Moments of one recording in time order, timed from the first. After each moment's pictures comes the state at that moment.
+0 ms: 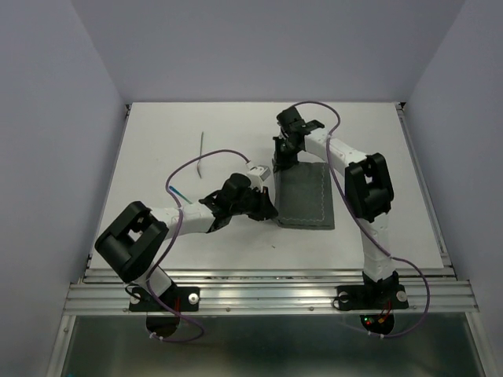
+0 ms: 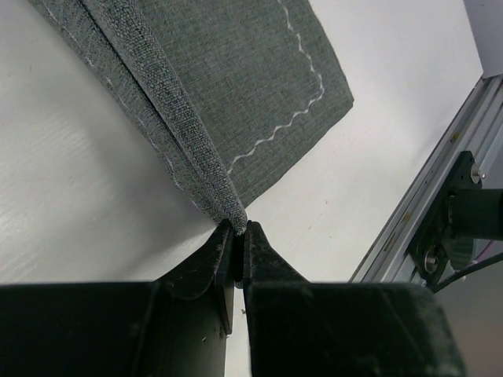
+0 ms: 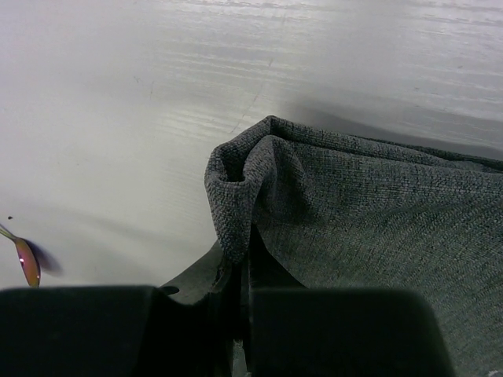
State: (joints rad) left arm -0.78 1.55 0.71 0.29 0.32 -0.54; right arm 0.46 2.19 1.85 -0.76 -0.12 0.46
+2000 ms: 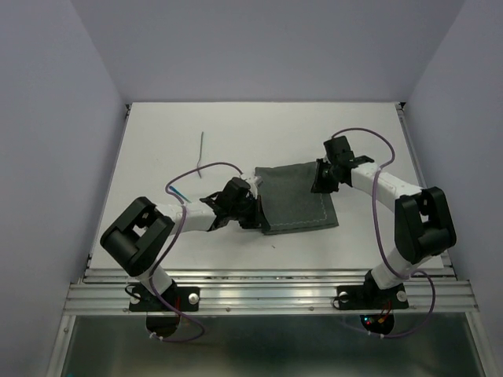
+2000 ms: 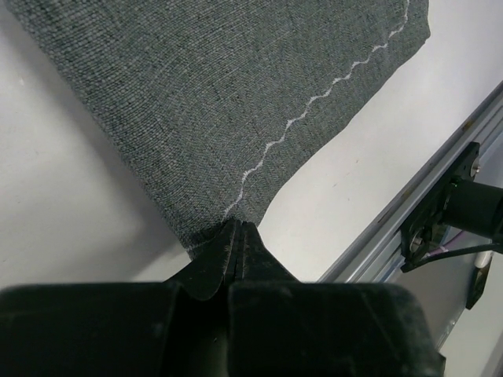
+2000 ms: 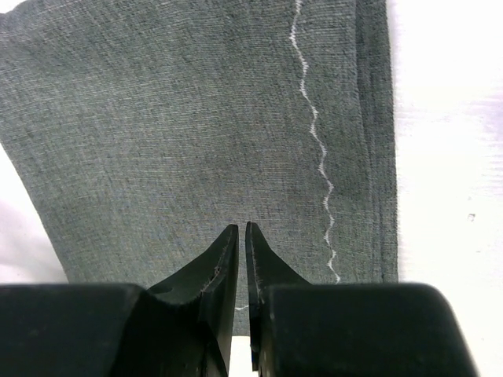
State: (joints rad) left arm -0.74 1.59 0.70 0.11 0.36 -0.70; right arm 0.31 1.63 1.07 -0.46 -0.11 0.50
